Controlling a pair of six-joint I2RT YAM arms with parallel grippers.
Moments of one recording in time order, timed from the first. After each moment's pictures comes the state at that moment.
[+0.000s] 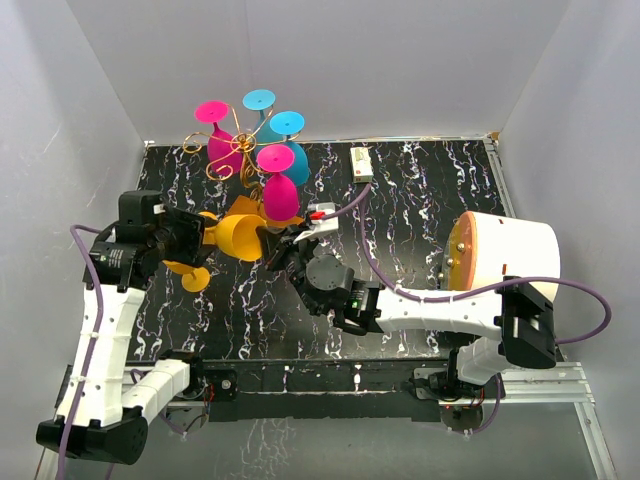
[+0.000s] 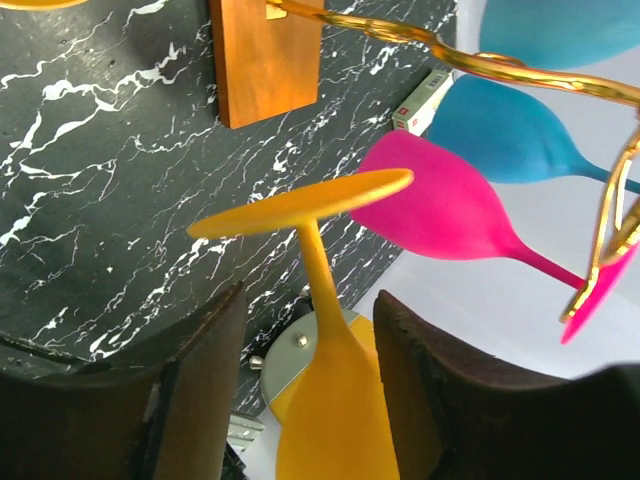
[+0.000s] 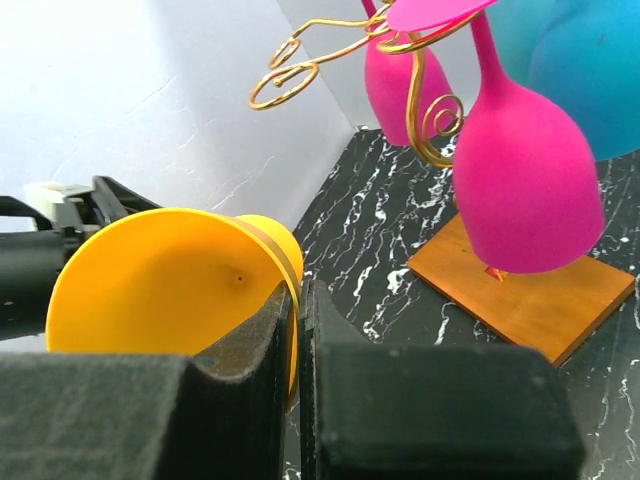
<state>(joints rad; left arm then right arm) -0.11 0.95 1.25 -1.08 0.10 -1.38 1.31 1.49 1.10 0.55 0.81 0.43</state>
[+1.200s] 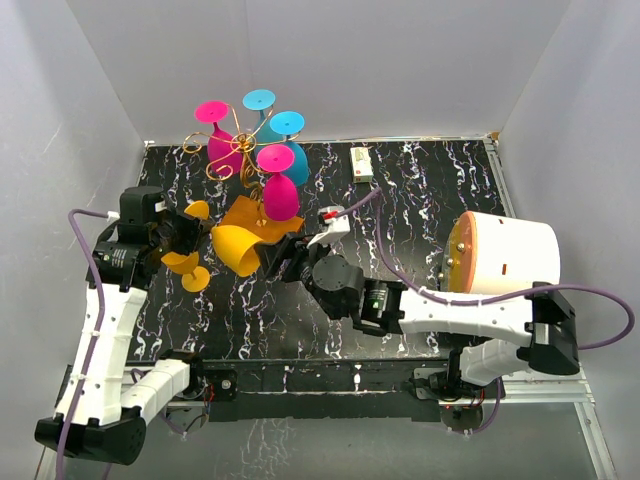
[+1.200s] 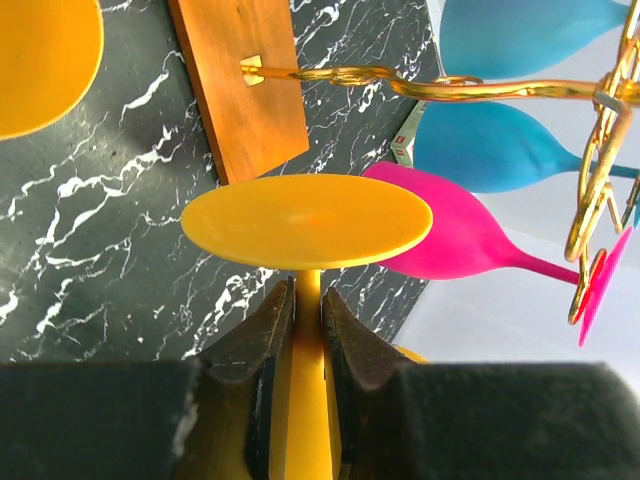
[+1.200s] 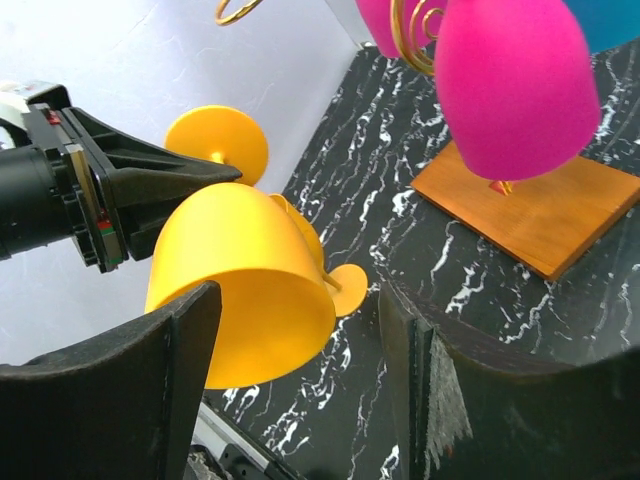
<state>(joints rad) -0.12 0.95 1.22 -0.98 0.01 -1.24 1.31 1.38 1.03 0.34 0.72 0.64</state>
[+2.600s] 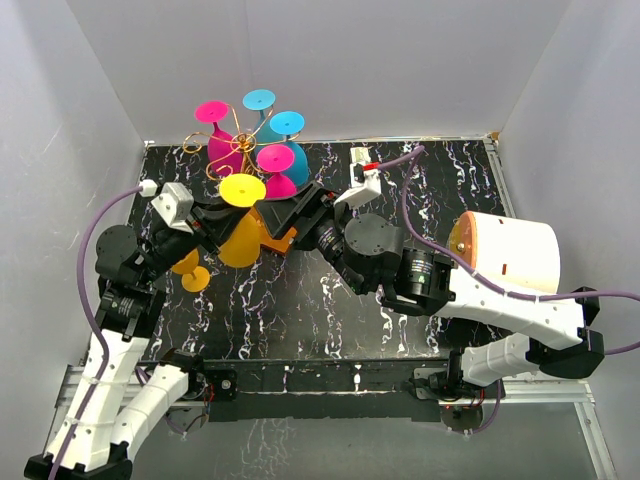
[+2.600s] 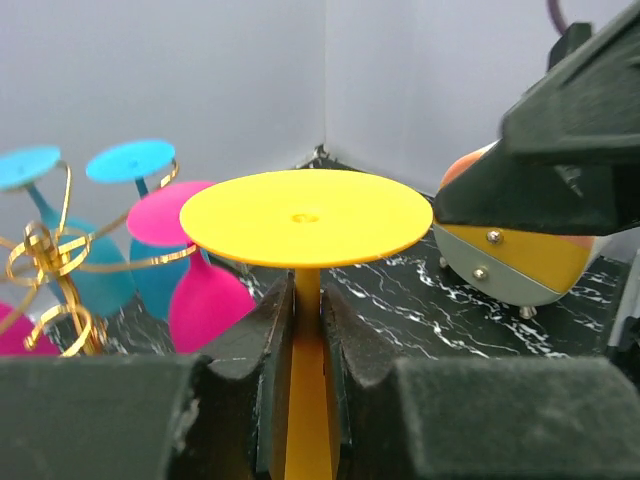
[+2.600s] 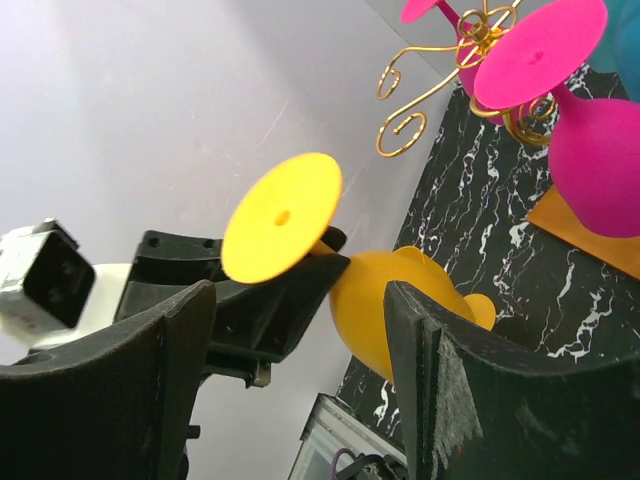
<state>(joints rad) -0.27 0.68 0.92 -0.06 0.59 -0.12 1.31 1.30 1.47 -0.11 0.69 0.85</state>
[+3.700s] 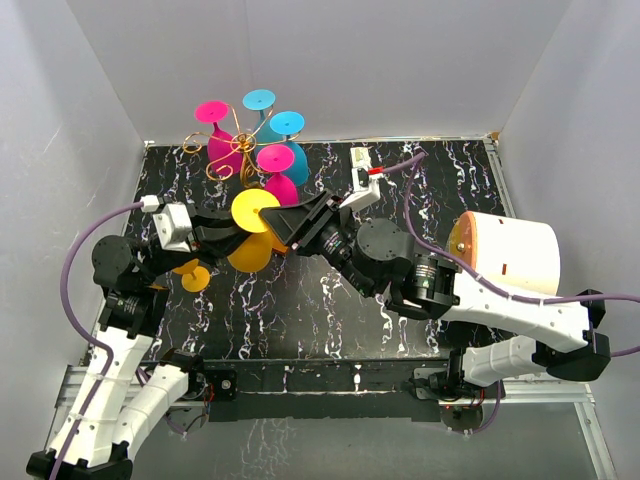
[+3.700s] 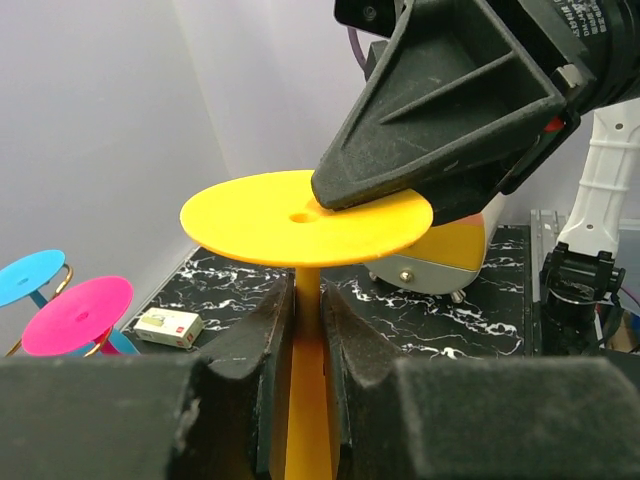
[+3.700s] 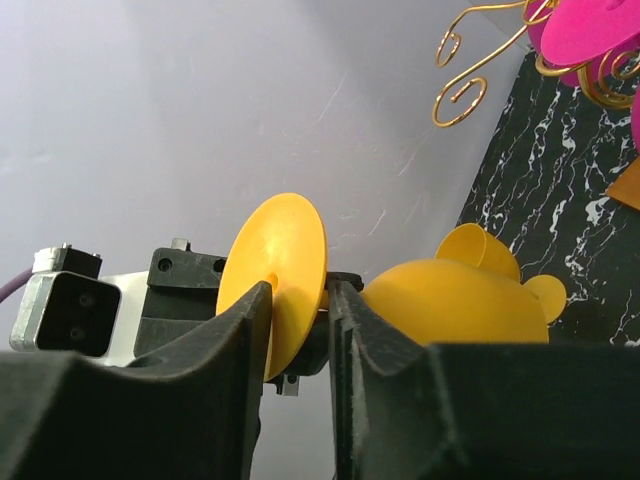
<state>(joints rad) -0.27 0.69 0.87 0.24 0.91 -0.14 1.30 1.26 1.40 -0.03 0.59 0.94</state>
